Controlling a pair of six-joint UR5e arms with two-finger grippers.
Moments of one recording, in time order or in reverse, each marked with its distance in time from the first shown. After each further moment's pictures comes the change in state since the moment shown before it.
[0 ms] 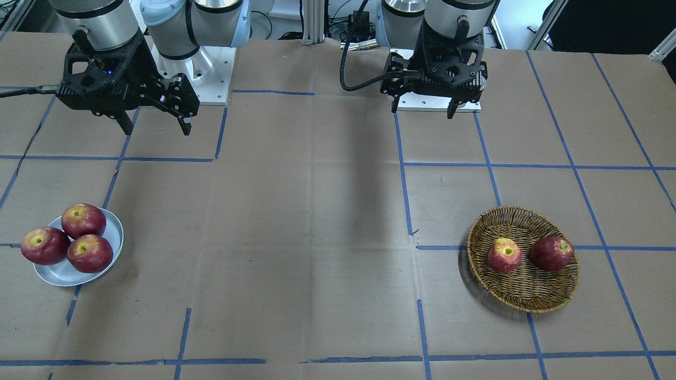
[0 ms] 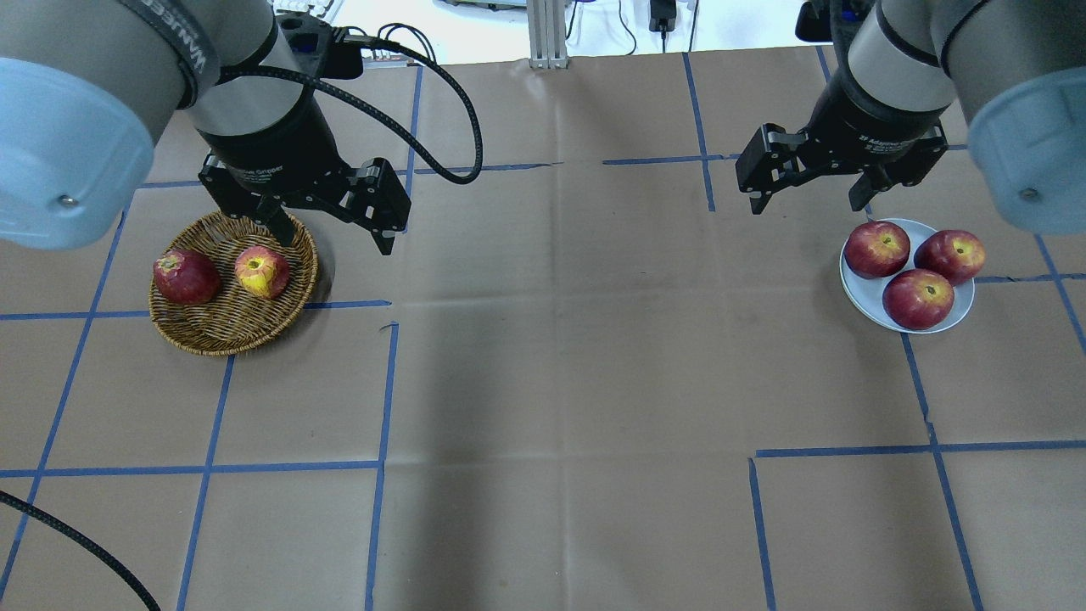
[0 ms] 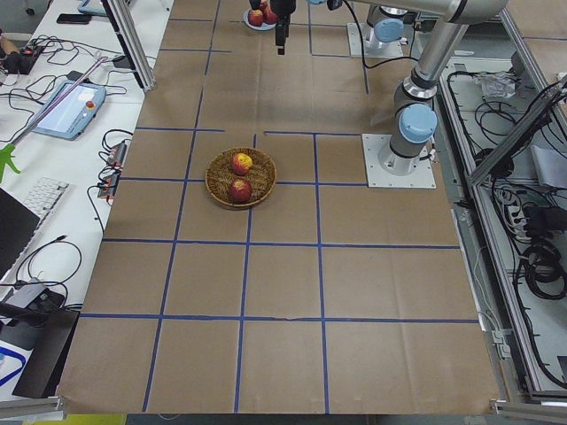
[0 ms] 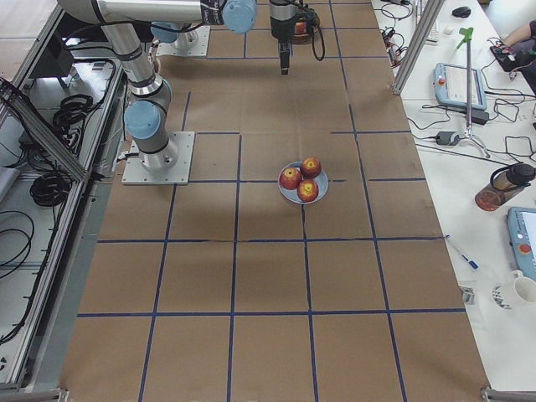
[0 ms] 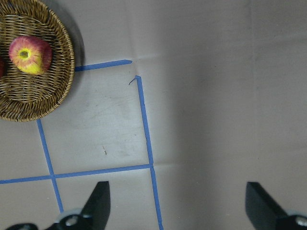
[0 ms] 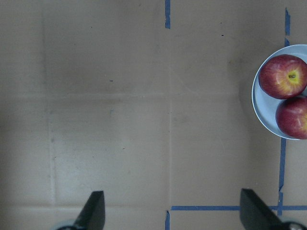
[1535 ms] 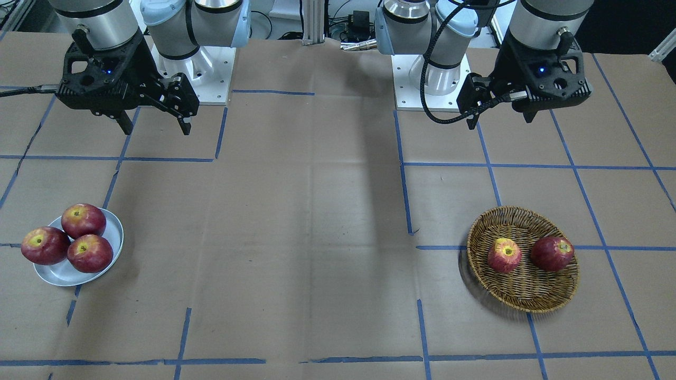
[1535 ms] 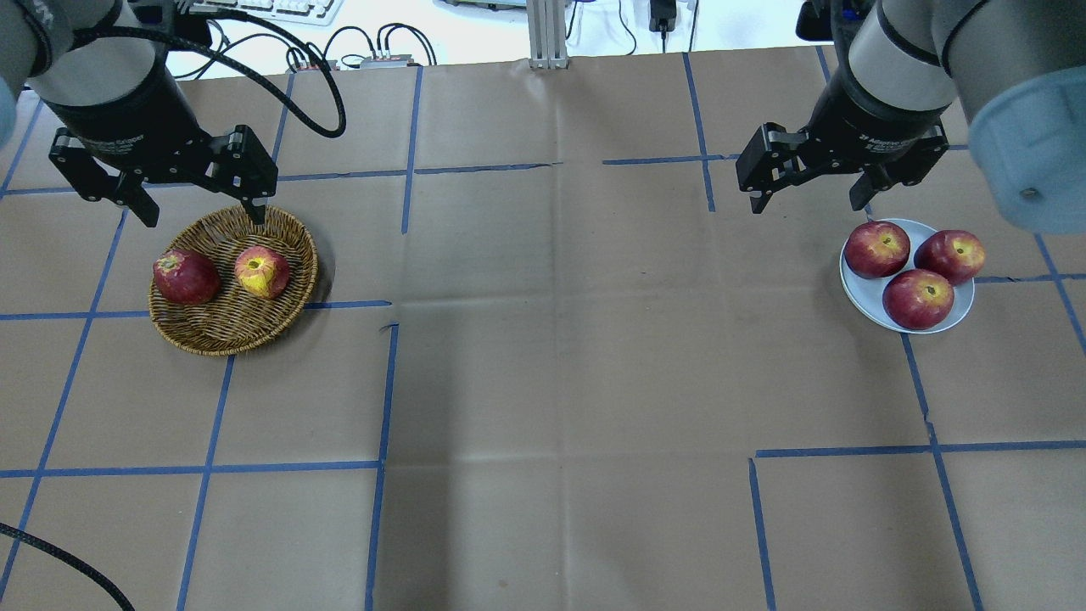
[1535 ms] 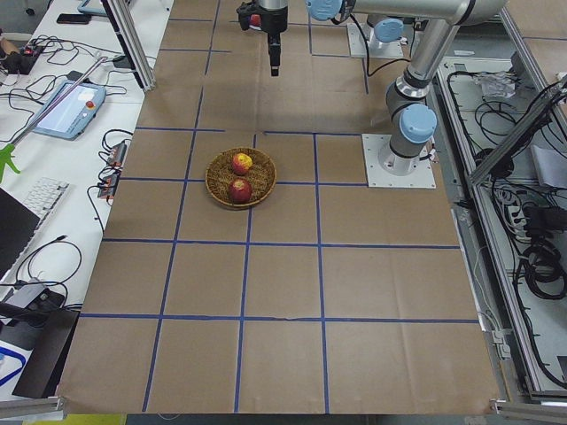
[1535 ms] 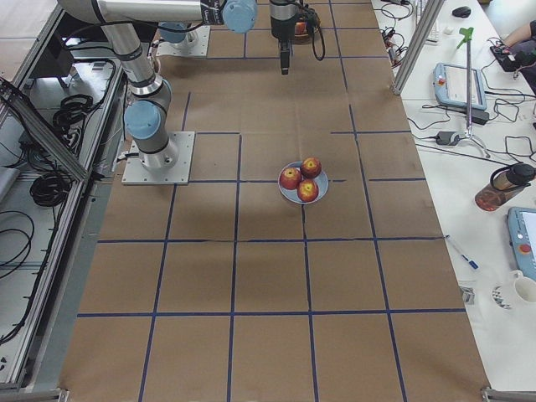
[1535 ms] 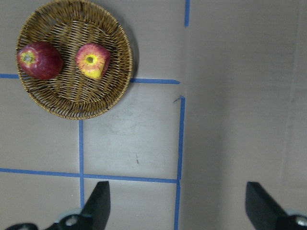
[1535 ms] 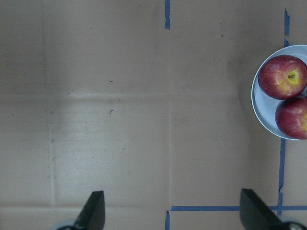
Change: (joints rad) left arm 0.197 0.009 -0.014 0.014 0.131 0.012; right arm -0.001 0.000 -0.001 0.000 0.000 0.000
